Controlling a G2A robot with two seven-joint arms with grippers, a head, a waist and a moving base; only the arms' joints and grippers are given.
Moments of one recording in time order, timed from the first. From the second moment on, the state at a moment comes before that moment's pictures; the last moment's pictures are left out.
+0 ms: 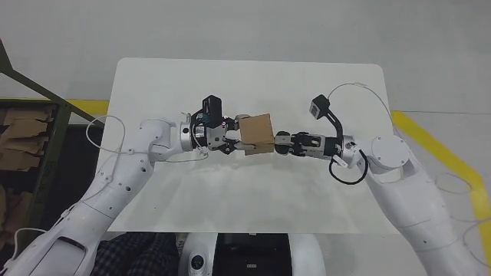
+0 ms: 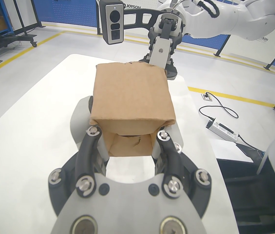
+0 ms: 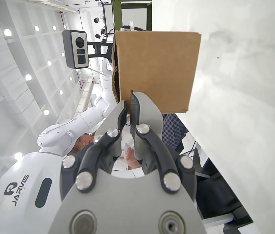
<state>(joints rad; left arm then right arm) 1.06 -0.99 -0.99 -1.44 1.08 -1.01 0.14 -1.17 -1.05 1.13 -1.61 0.42 0.00 1.03</state>
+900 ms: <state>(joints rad) 1.02 -1.03 -0.90 -1.23 1.29 -0.90 0.16 -1.23 -1.04 1.20 -1.60 0.41 -0.07 1.02</state>
